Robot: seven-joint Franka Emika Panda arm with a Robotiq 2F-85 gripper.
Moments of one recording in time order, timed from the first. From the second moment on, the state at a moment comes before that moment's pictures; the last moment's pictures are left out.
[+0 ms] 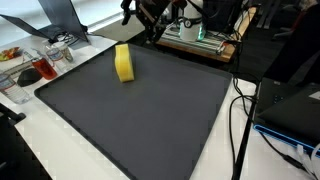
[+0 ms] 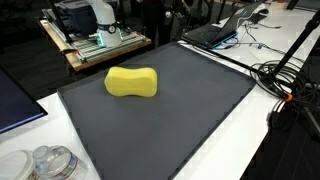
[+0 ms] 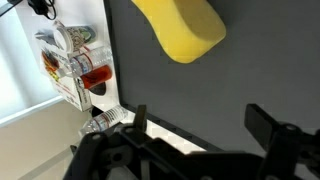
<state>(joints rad) 0.02 0.10 0.29 -2.11 -0.87 2.03 0.74</state>
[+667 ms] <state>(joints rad) 0.05 0.41 0.09 -1.73 -0.56 1.94 0.26</state>
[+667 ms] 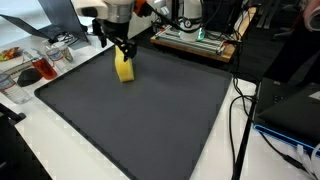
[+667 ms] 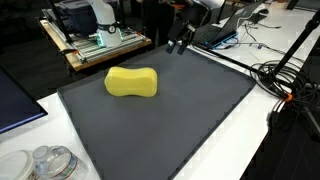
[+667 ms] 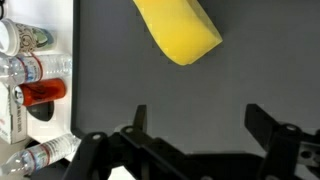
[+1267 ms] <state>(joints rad) -0.14 0.63 -0.02 -1.34 -0.18 1.76 -0.11</state>
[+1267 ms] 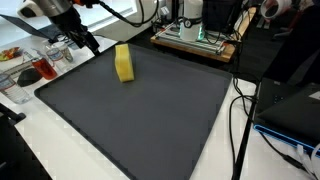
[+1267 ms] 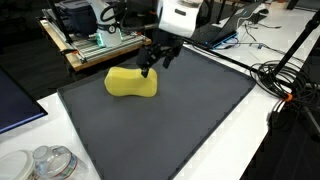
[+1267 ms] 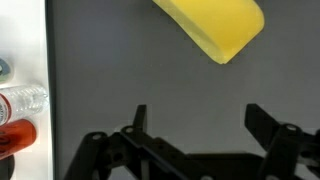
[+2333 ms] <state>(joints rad) -0.36 0.67 0.01 -1.30 0.07 1.69 -0.62</state>
